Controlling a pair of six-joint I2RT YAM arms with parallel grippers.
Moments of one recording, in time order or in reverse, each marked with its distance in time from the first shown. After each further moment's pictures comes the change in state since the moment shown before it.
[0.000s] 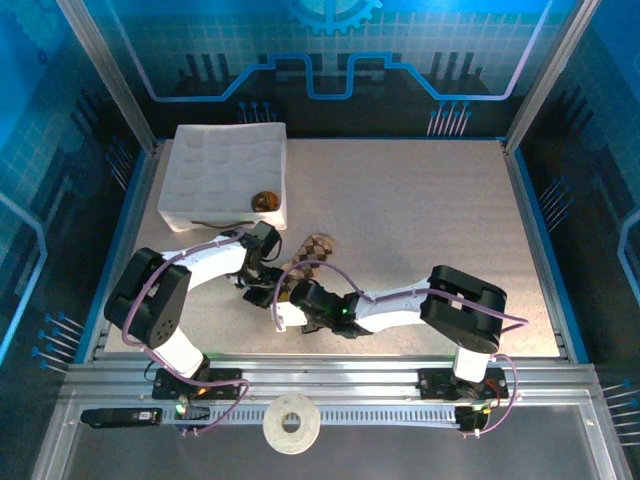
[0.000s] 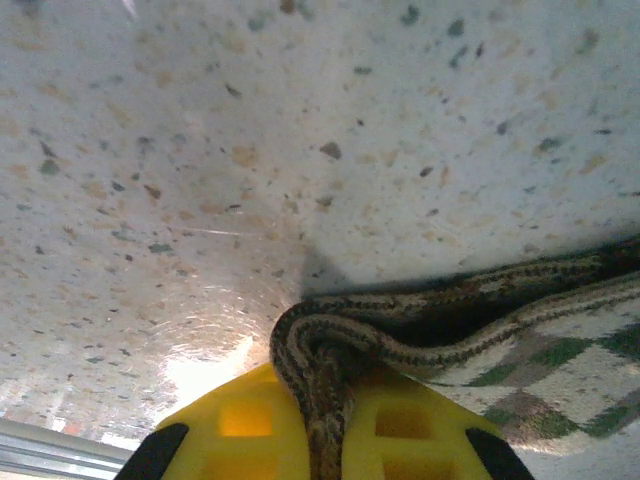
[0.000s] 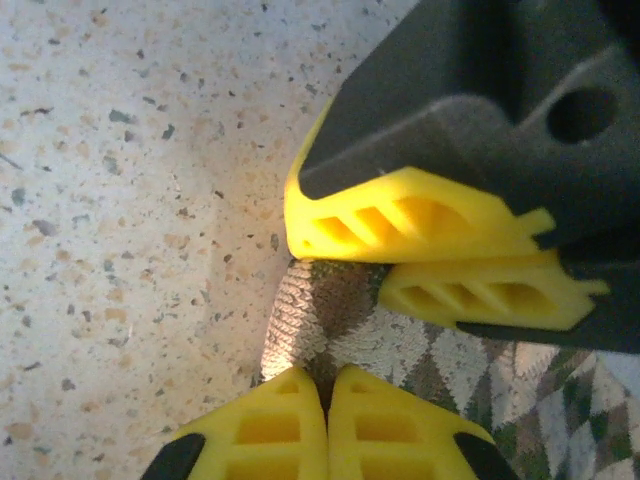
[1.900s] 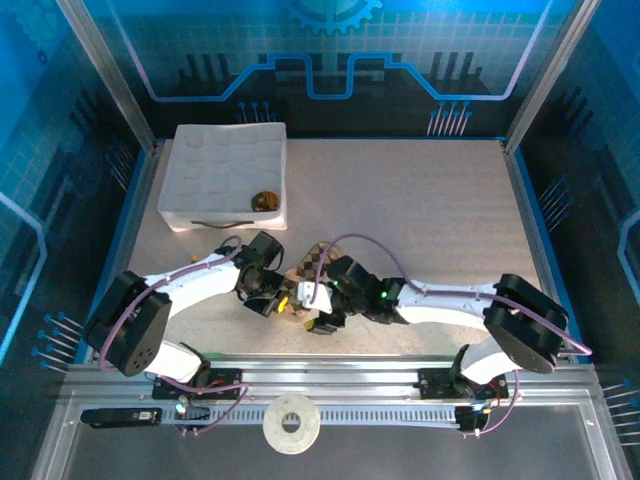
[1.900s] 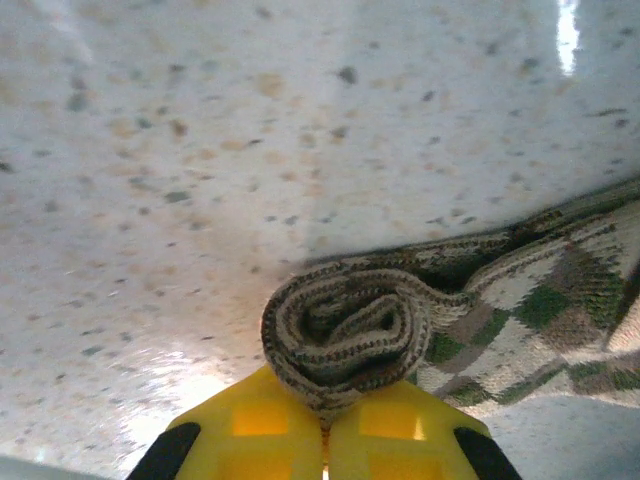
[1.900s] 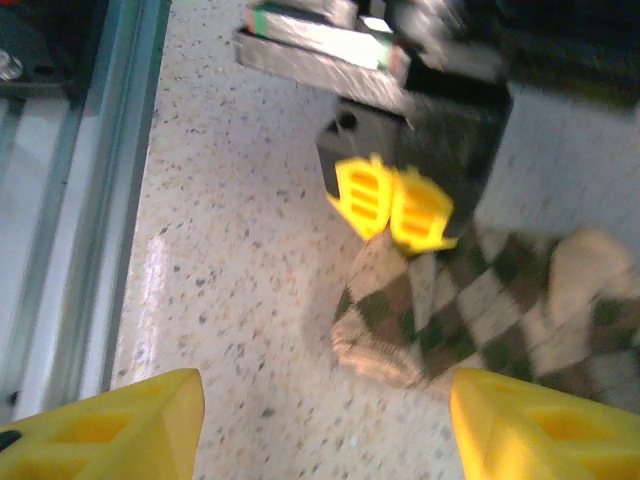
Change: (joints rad) left arm -0.089 -0.157 -0.109 0.097 -0.104 -0.116; right arm -0.129 -0.314 -0.148 -0.072 -0.431 0.220
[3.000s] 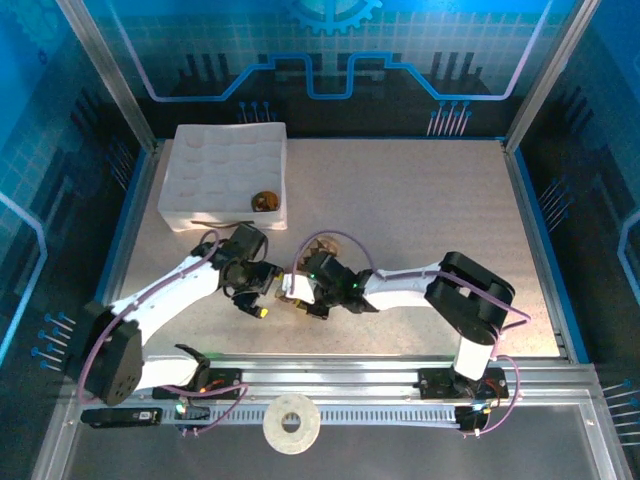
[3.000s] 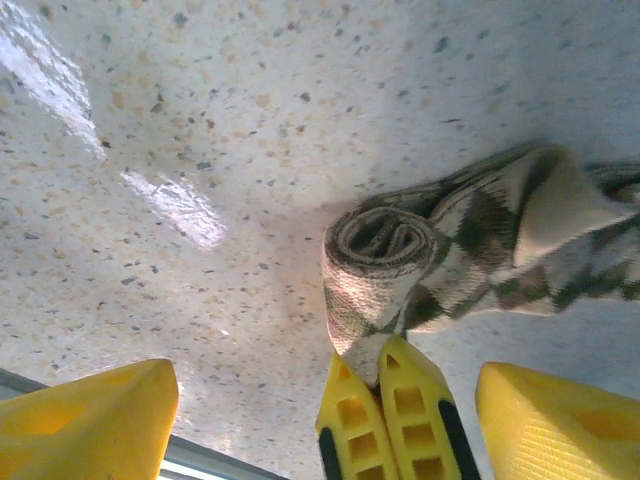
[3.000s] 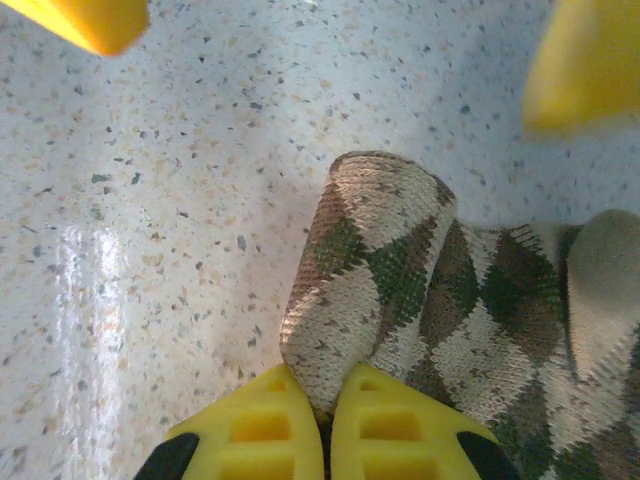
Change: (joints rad) left arm 0.077 -0.220 0.008 -0.085 -0.018 0.002; right arm -0.085 0.309 0.160 0.025 -0.016 0.063
